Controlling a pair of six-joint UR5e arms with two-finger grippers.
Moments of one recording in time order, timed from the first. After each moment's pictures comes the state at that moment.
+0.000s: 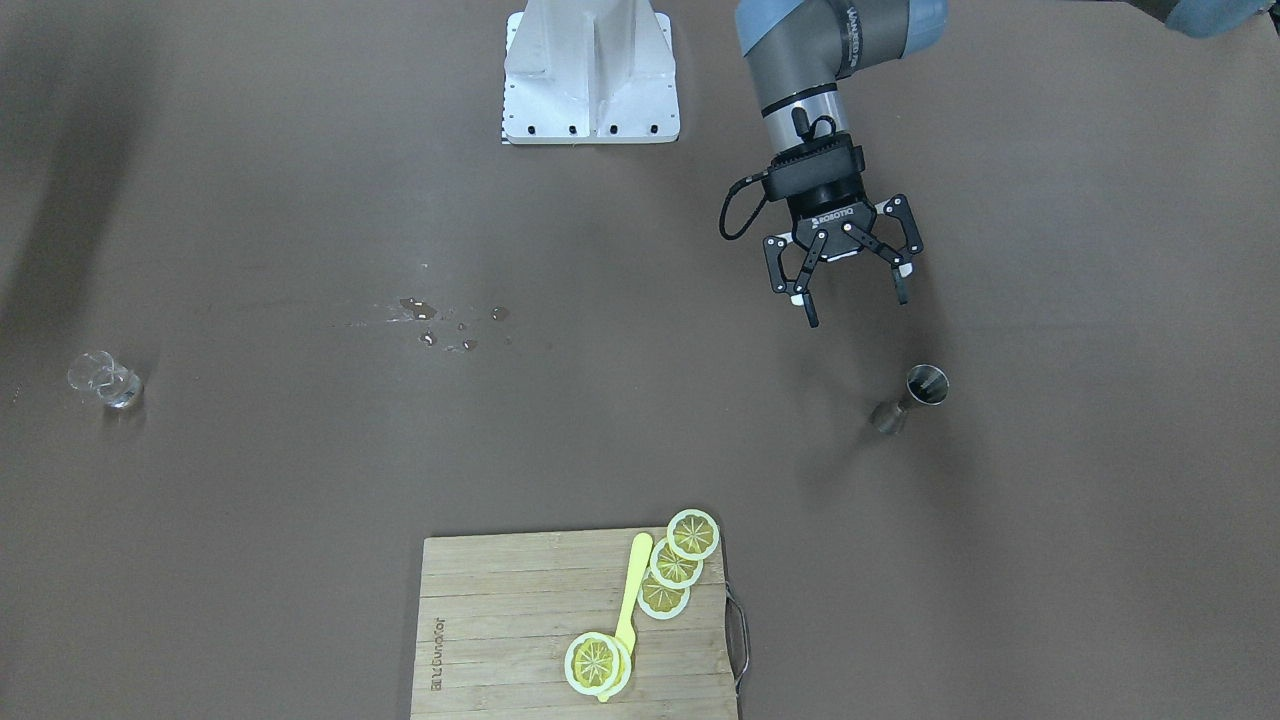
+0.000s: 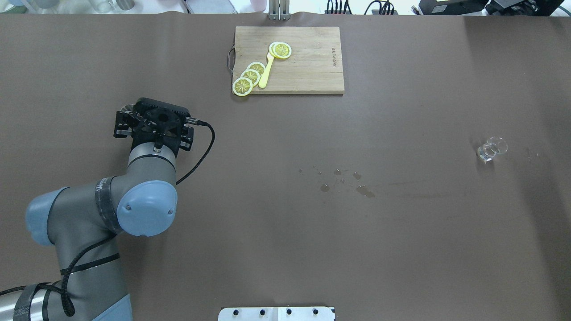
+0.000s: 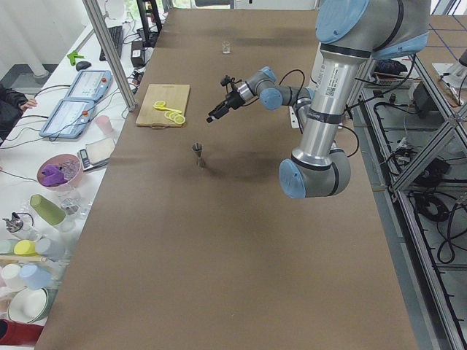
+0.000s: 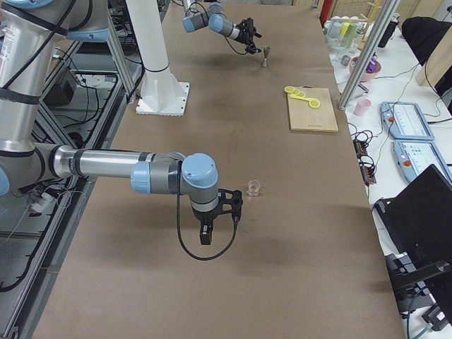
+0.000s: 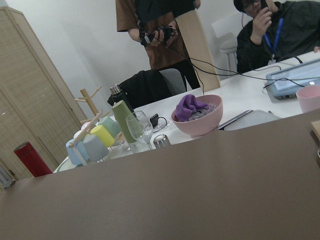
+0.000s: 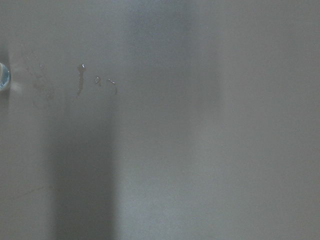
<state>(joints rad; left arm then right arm) -0.39 -1.96 -1.98 -1.52 -0.87 -0.97 1.60 -1.94 1.94 -1.54 2.30 0.00</state>
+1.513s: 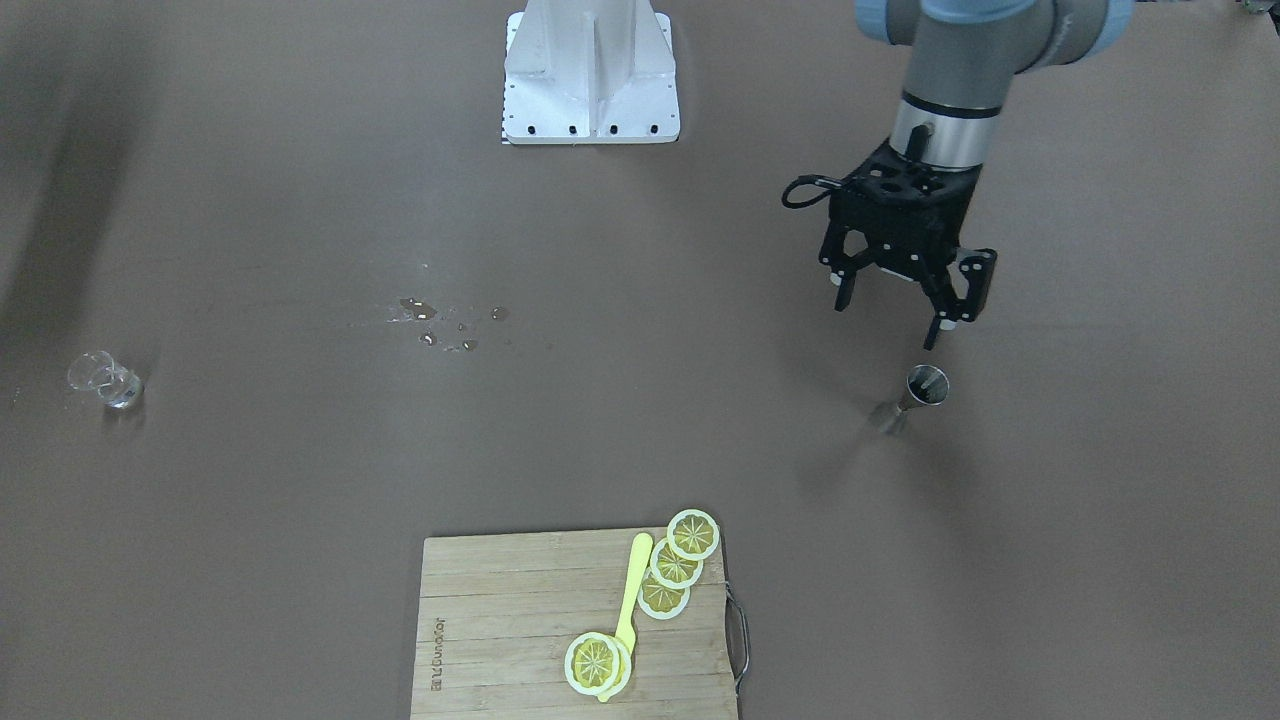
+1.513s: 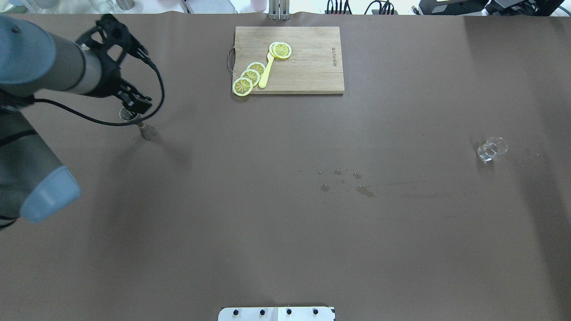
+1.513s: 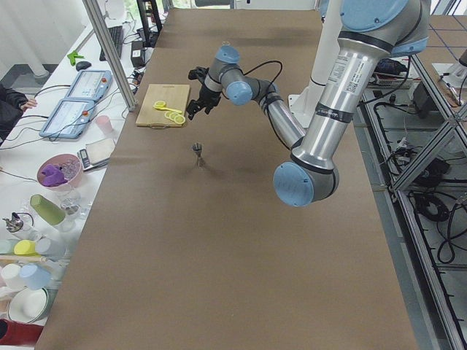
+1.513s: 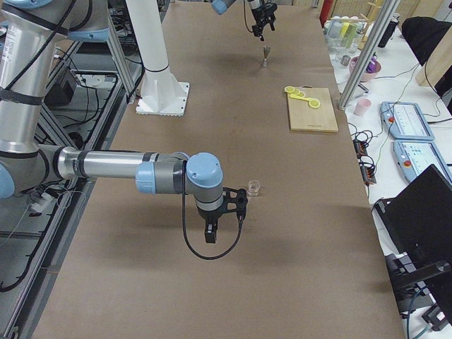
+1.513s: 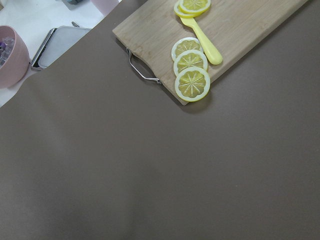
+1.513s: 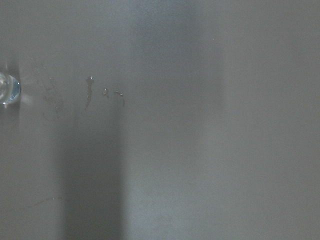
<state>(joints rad) -0.88 -1.93 -1.98 -1.67 -1.79 -0.19 1.60 -1.91 1.92 -1.54 2.33 0.02</state>
